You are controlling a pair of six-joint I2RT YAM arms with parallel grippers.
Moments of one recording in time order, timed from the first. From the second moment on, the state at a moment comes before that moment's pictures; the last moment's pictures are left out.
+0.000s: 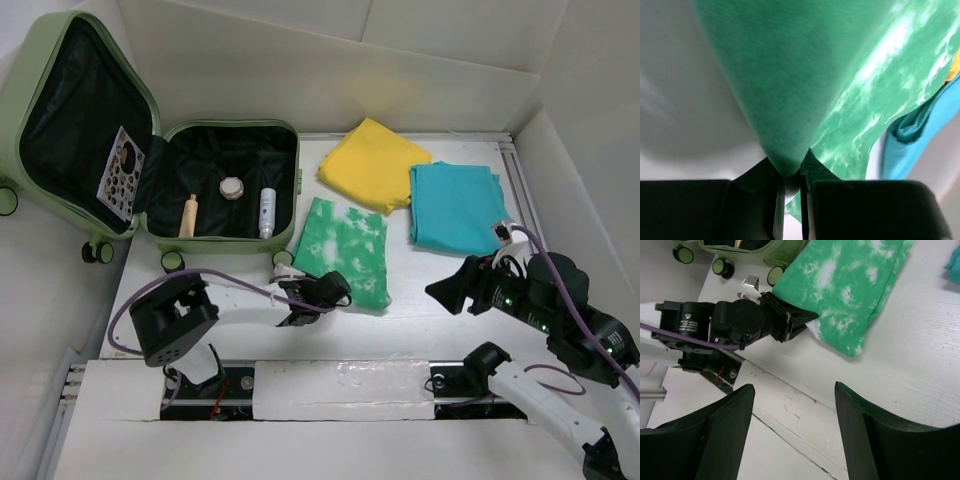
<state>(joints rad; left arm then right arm) -1.08 1.57 0.67 -0.11 -0.54 -2.07 0.58 0.51 1.07 -0.98 -0.15 0.53</state>
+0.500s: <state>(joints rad) -1.04 1.18 1.16 -0.53 -0.70 -1.54 0.58 0.57 1.20 -0.98 -0.15 0.53</state>
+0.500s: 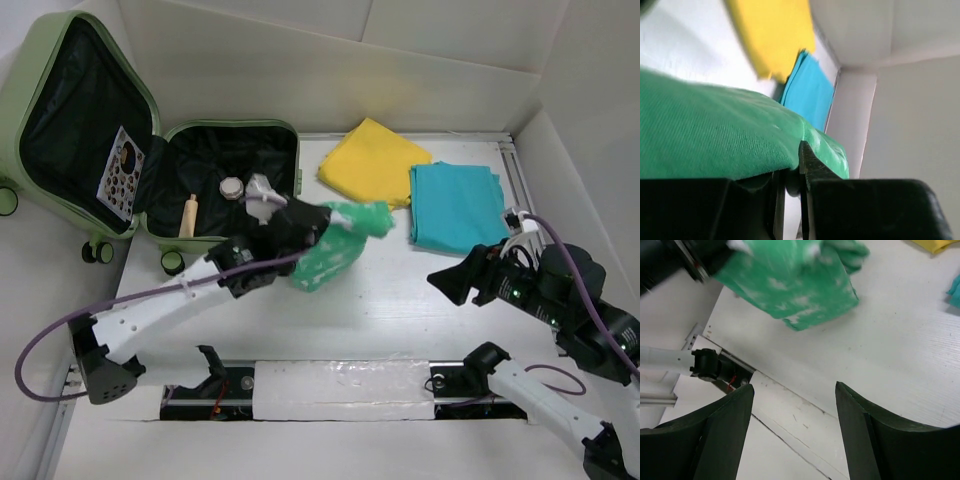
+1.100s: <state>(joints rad) -0.04 1.71 1.98 -0.48 -0.10 -0.96 0.58 0.71 1.25 -0.90 -0.11 0.53</state>
